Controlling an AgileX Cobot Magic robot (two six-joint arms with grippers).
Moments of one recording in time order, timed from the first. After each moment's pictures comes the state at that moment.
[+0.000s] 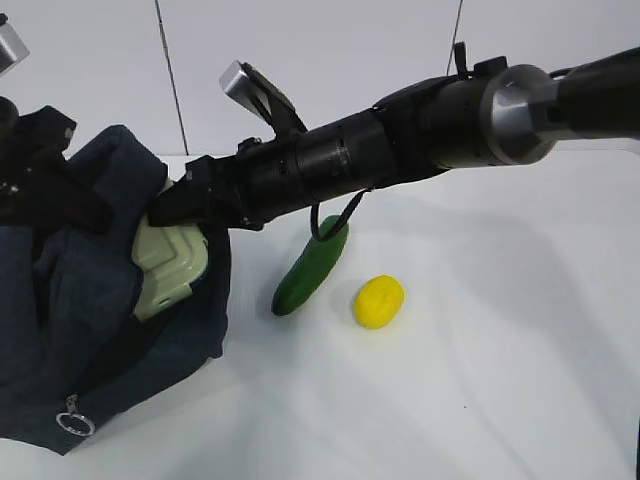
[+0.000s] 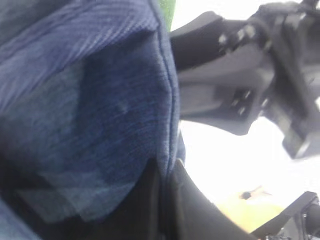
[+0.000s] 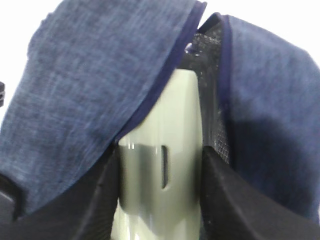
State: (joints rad) left arm -0.13 1.44 -1.03 -0.73 0.96 0.32; right arm 0.48 2.14 -1.54 1.50 0.84 -1.14
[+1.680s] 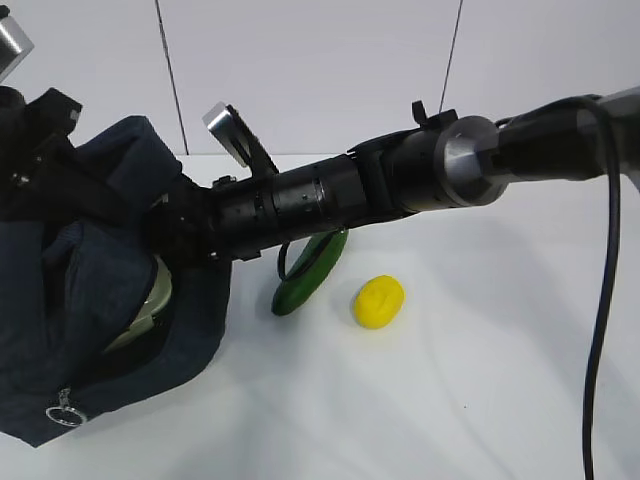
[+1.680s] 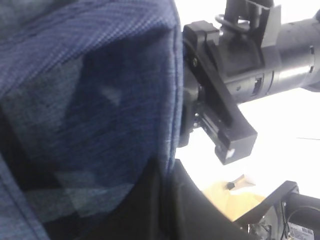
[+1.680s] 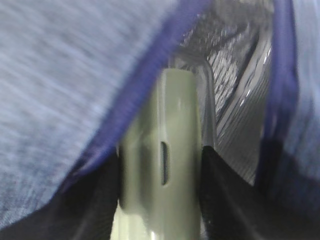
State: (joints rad) left arm -0.13 1.44 -1.03 -0.81 0.98 0.32; right arm 0.52 2.24 -1.54 1.67 0.96 -1.14
